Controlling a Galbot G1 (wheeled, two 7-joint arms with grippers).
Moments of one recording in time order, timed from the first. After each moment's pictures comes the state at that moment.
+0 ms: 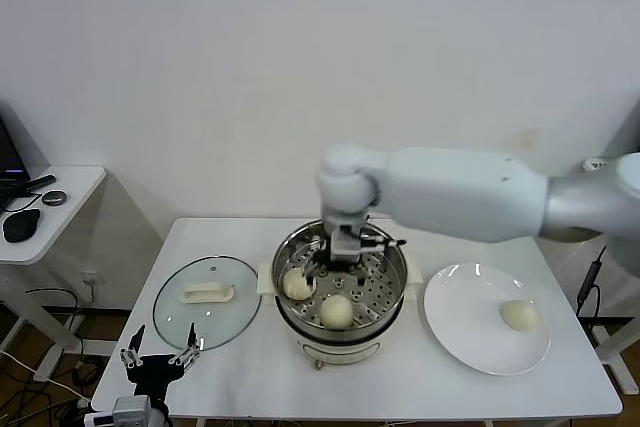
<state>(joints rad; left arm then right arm) 1.69 -1.52 -0.69 -2.15 0.05 0.24 -0.04 0.59 1.12 -1.24 1.50 0.05 0.43 -1.31</state>
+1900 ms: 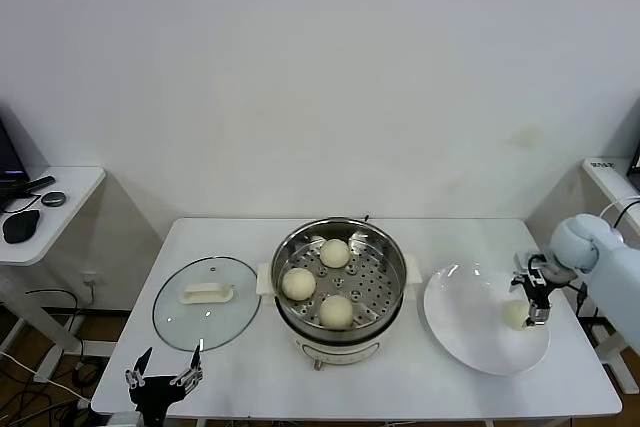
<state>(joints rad) 1.76 -1.49 -0.71 -2.15 -0.06 0.27 0.00 -0.32 0.61 -0.31 1.17 -0.42 -0.11 -1.31</state>
